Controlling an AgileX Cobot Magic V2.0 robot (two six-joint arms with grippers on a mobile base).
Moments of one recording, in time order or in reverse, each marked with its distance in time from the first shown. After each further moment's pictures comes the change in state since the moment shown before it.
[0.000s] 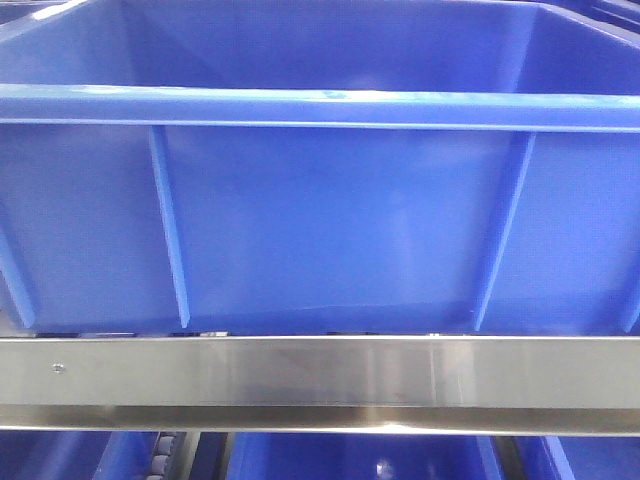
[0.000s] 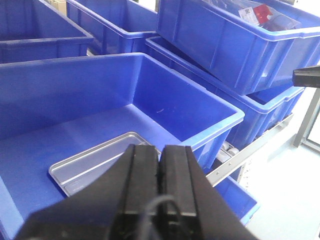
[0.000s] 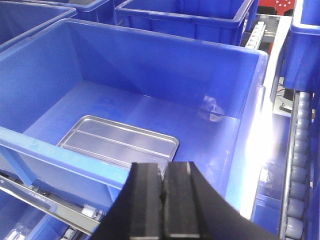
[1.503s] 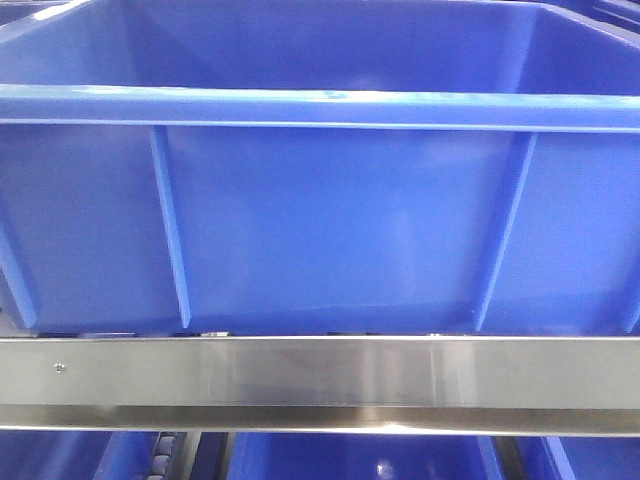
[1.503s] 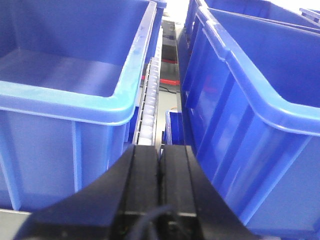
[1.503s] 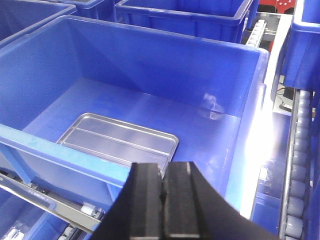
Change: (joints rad) left arm 0.933 -0.298 0.700 -0.350 -0.481 0.238; right arm 0.000 0.000 0.008 -0.002 -0.002 0.000
